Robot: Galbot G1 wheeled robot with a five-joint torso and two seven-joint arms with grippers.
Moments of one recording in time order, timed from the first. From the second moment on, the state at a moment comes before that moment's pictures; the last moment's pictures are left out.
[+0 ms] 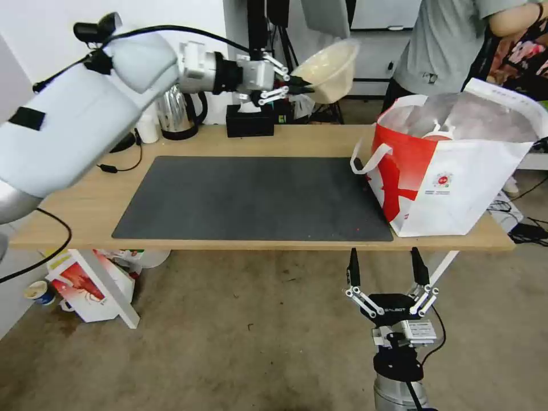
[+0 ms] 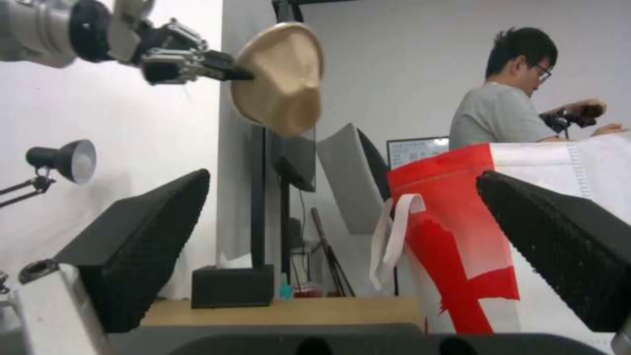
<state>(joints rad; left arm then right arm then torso) -0.33 -0.97 0.51 -1.39 -0.42 -0.26 0.87 -1.80 1.41 0.31 2.15 -0.17 0.79 0.30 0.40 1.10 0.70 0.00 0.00</state>
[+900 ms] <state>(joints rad) -0.48 -1.31 0.58 -1.18 -0.37 -0.26 0.87 -1.80 1.41 0.31 2.15 -0.17 0.79 0.30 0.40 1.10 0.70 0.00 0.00</state>
